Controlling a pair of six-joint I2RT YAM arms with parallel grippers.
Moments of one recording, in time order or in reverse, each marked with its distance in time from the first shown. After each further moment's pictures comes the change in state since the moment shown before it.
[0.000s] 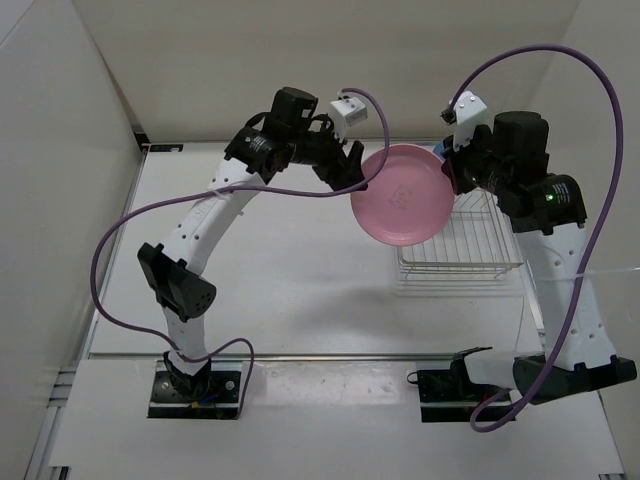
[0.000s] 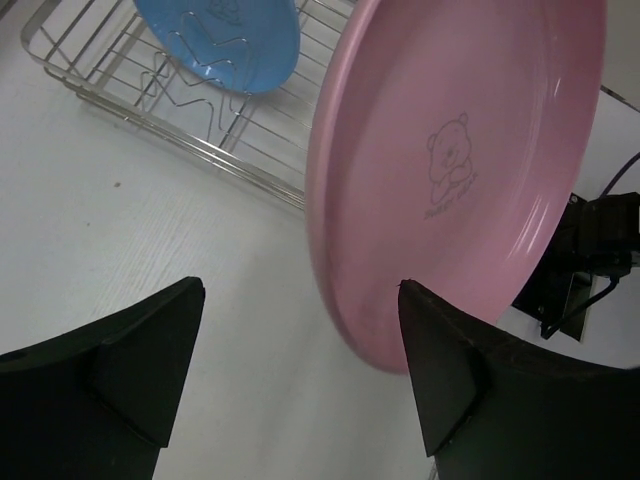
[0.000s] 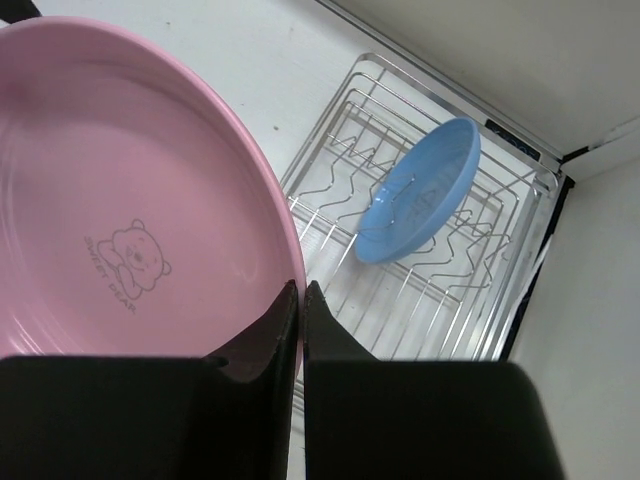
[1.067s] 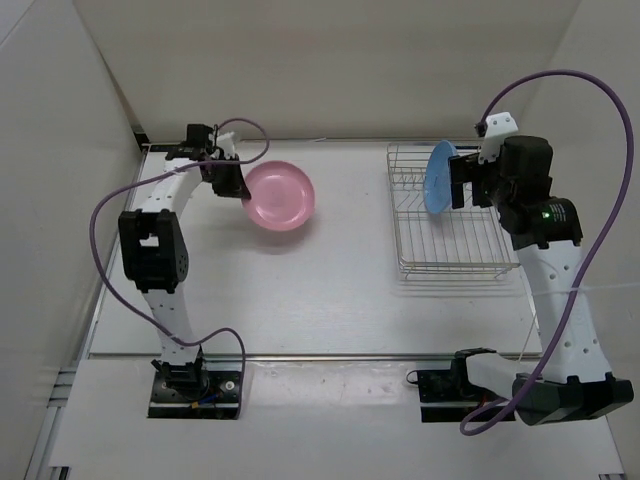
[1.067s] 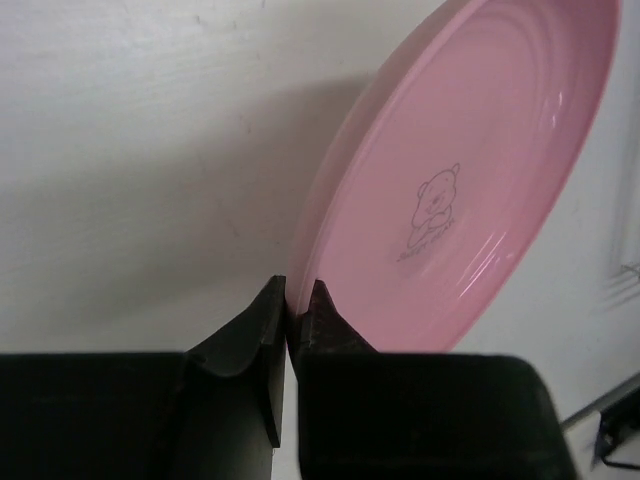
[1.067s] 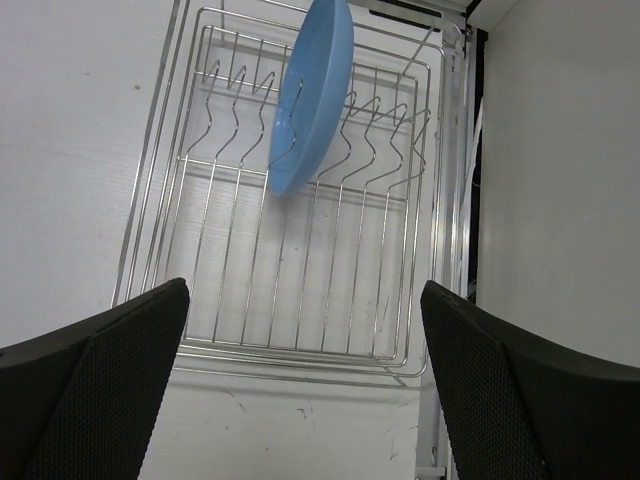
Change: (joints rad) left arm 0.546 0.066 -0.438 0.112 -0.154 -0.186; right arm -0.125 -0.104 -0.258 0.127 0.229 0.129
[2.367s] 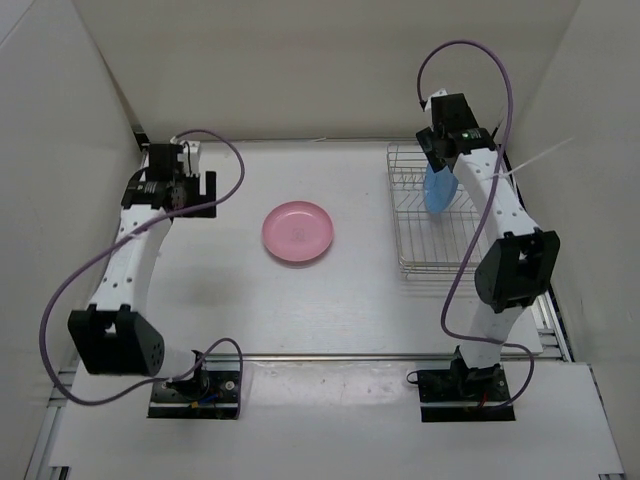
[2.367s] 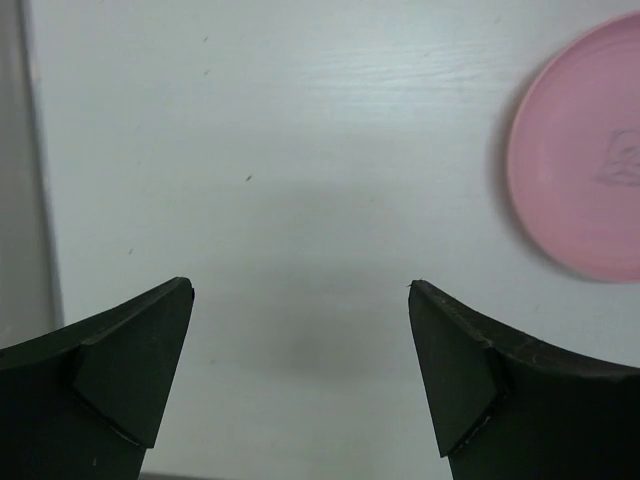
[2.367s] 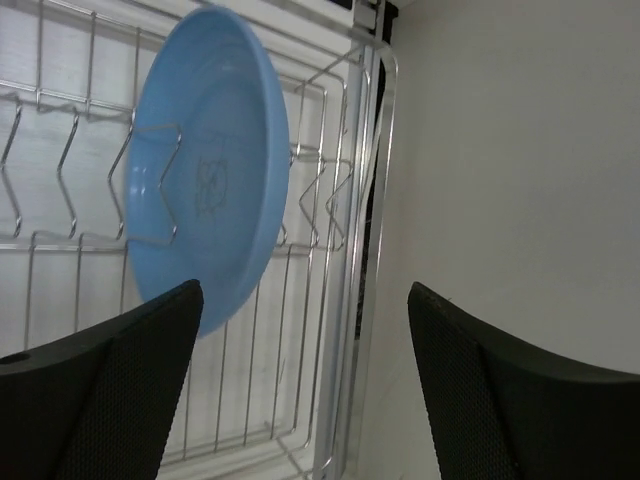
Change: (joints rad) left arm 0.032 -0.484 -0.302 -0.114 -0.468 0.129; right arm 0.077 0.626 0.317 0.095 0.374 -0.197
